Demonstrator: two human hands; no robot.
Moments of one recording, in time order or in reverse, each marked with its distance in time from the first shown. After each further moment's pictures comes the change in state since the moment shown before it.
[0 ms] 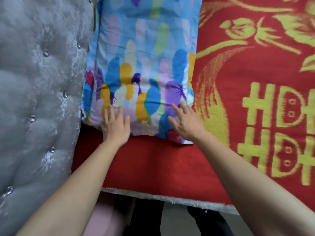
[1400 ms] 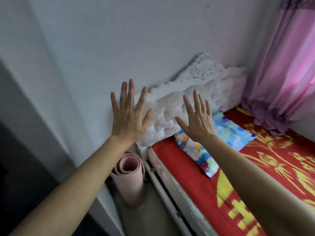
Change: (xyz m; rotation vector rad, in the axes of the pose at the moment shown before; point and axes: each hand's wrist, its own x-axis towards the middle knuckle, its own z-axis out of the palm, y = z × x) left_hand -0.763 0.027 -0.255 0.334 1.227 -0.215; right_hand -0.543 -0.193 -0.233 -0.239 0.723 -1.168
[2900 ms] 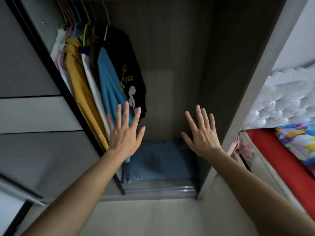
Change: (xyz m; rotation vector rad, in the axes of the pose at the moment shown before) left_hand -0.450 -0.333 -0.317 0.411 -0.349 -0.460; right_hand -0.210 -0.531 -0.031 0.154 -0.160 -0.419
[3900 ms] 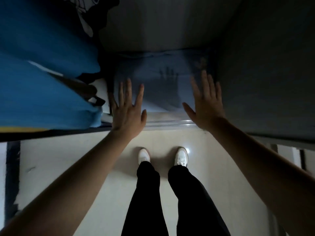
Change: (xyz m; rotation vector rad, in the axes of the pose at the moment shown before) left_hand 0.009 0.032 0.447 -0.073 -0.658 -0.004; right_hand 0.035 0.013 0.444 0.238 -0.568 0.085
